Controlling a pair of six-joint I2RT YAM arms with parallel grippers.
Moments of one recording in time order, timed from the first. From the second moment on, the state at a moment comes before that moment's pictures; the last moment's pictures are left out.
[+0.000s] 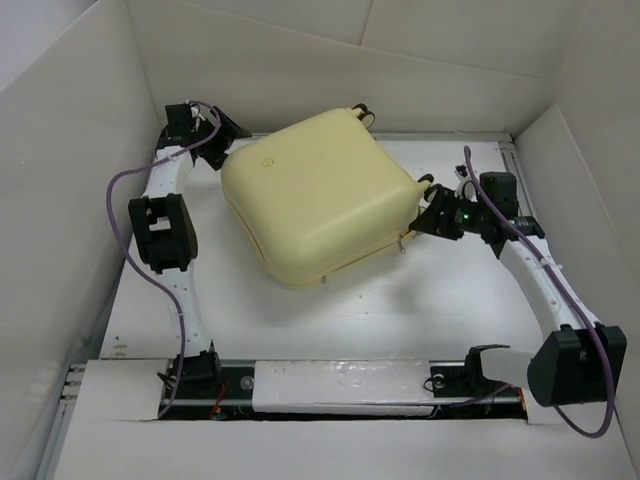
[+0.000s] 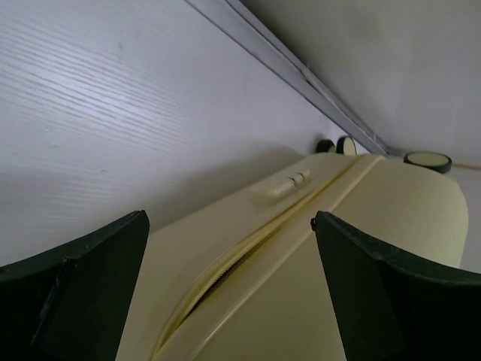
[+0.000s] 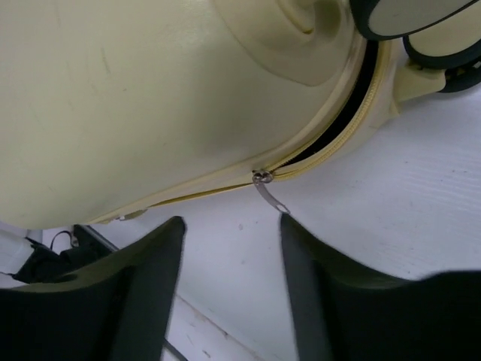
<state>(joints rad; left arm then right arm) 0.12 2.22 1.97 -0.40 0.50 -0.78 0.07 1.19 0.99 -0.50 -0.58 0.38</state>
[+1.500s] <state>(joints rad) 0.10 1.36 1.16 -0.43 0.41 -0.59 0.20 1.26 1.20 -0.49 -0.49 0.39</state>
